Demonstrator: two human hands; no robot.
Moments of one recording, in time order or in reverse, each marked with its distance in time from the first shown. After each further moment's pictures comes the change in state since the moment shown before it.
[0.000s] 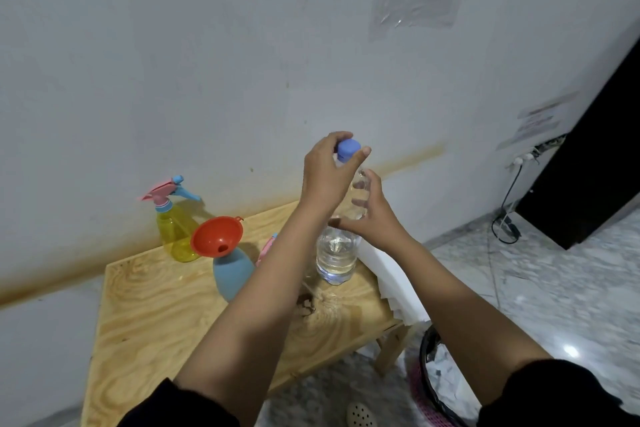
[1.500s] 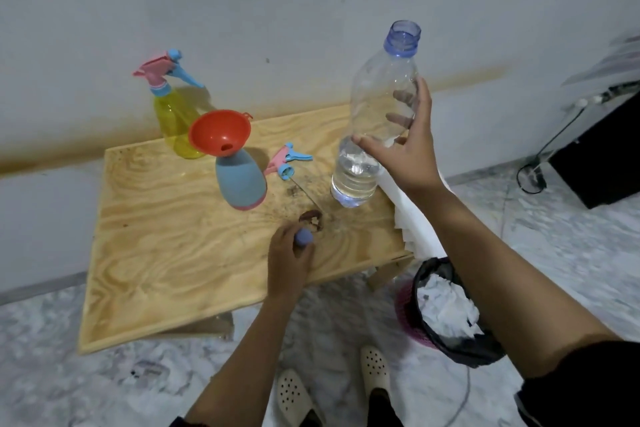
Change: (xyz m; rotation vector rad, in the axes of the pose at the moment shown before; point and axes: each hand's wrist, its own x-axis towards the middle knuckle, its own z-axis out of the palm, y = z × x) left_hand -0.215 -0.223 -0.002 0.298 0.064 -0.420; right_hand -0.008 0.031 0.013 -0.028 0.159 -0.106
